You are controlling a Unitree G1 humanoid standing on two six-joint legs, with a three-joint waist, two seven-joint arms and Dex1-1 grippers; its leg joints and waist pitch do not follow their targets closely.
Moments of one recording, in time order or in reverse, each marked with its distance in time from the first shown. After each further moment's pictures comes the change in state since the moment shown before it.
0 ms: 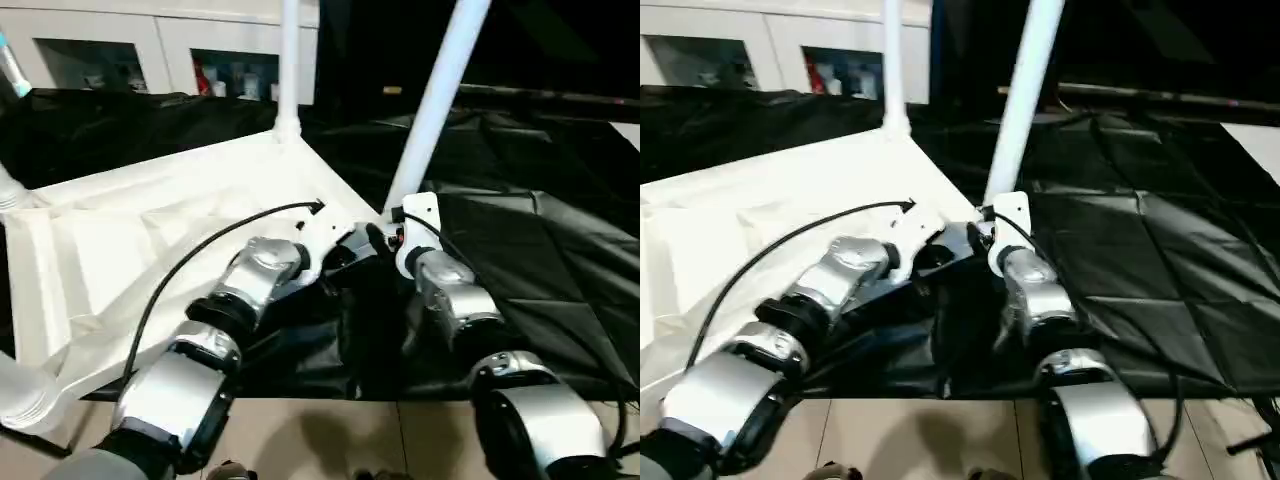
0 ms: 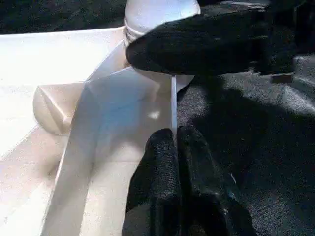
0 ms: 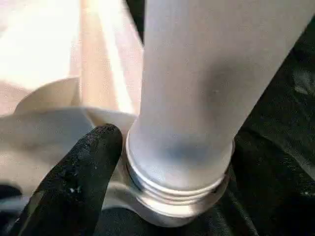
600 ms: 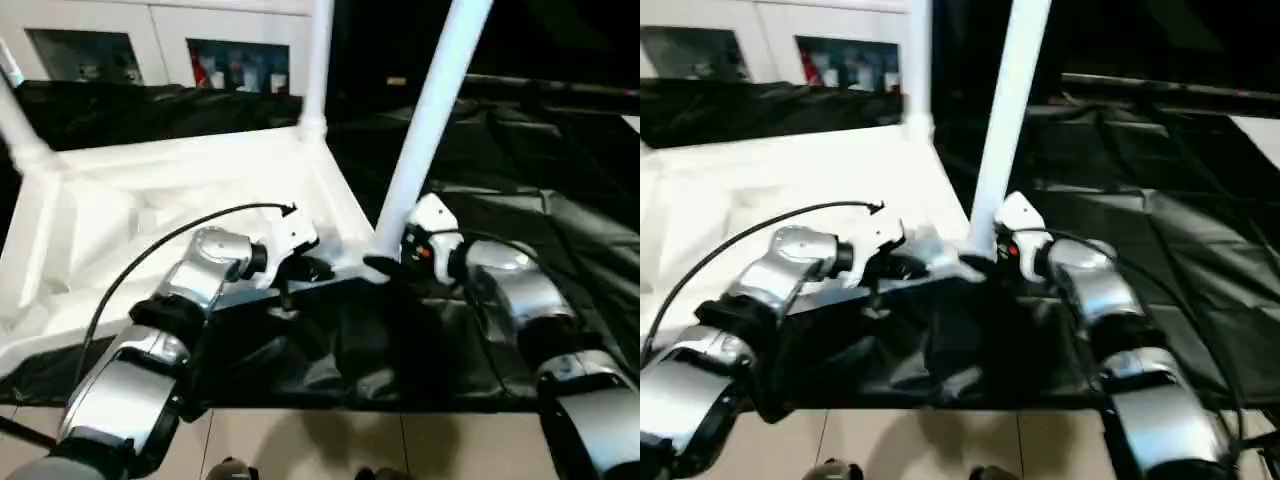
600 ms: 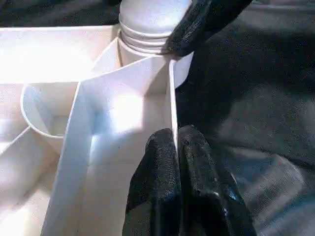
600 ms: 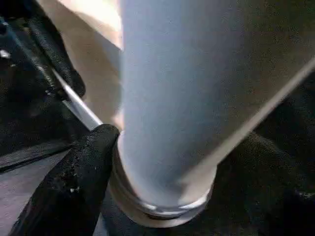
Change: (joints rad) left arm 0.076 0.187 -0.028 -0.143 -0.054 -0.084 -0.456; right arm 0.060 -0.257 0.149 -0.175 0.022 -0.030 0.728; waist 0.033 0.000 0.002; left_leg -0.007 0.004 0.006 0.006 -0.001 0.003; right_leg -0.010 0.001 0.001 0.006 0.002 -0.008
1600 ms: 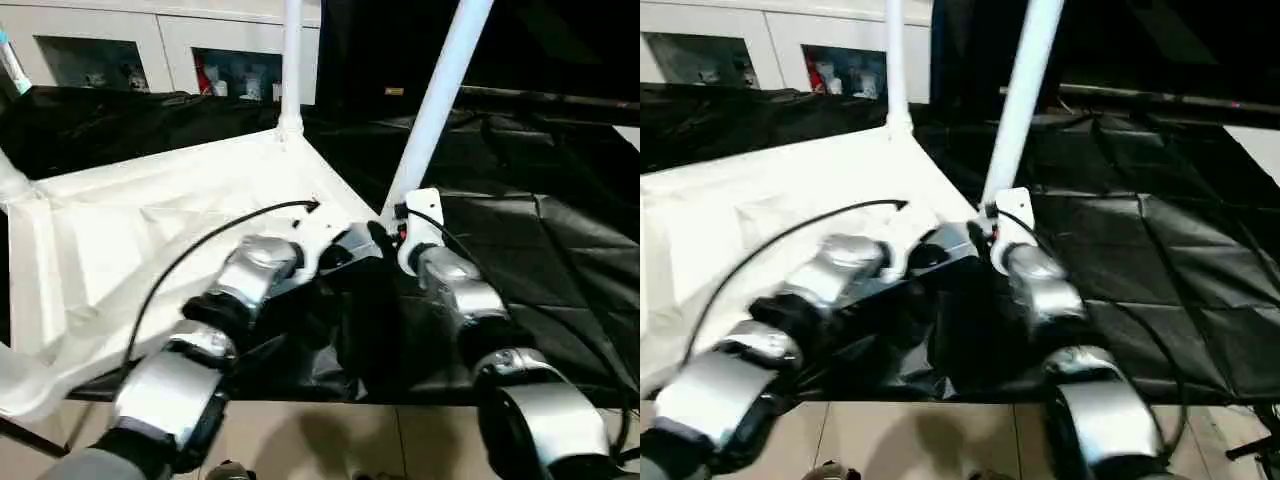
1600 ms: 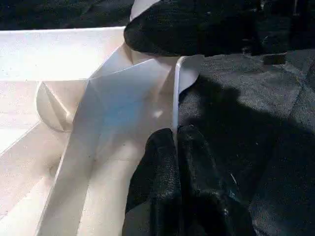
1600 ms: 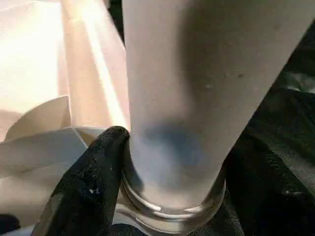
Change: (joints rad) left arm -0.092 -0.226 0.030 0.165 0.054 0.107 0.519; right arm -0.099 0.312 -0.203 0.204 0.040 0.076 -0.890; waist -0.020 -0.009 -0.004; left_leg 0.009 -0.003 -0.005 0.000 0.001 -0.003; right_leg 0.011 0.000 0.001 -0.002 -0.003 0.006
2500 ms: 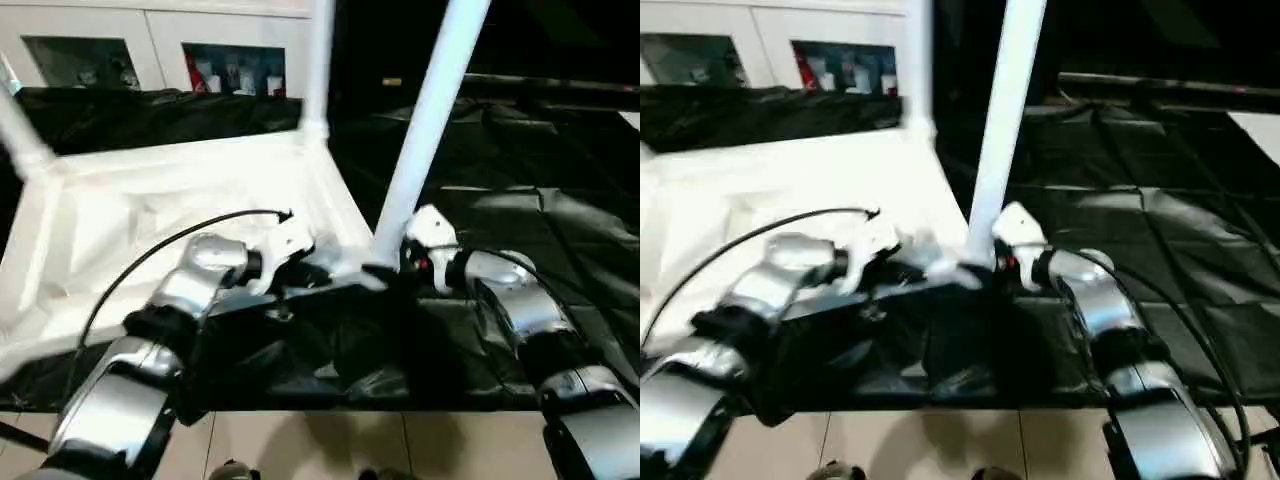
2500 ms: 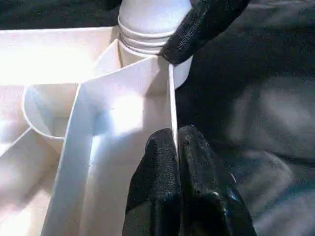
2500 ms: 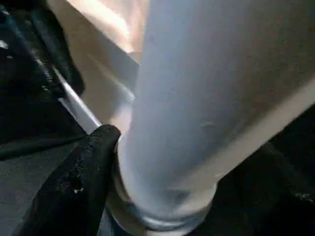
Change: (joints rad) left arm 0.155 0.240 -0.047 -0.250 -0.074 -0.108 -0.536; right arm 0.176 -0.313 0.243 -0.293 -0.053 -0.144 0.836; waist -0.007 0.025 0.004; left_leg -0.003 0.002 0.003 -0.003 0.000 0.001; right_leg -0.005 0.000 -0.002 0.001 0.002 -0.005
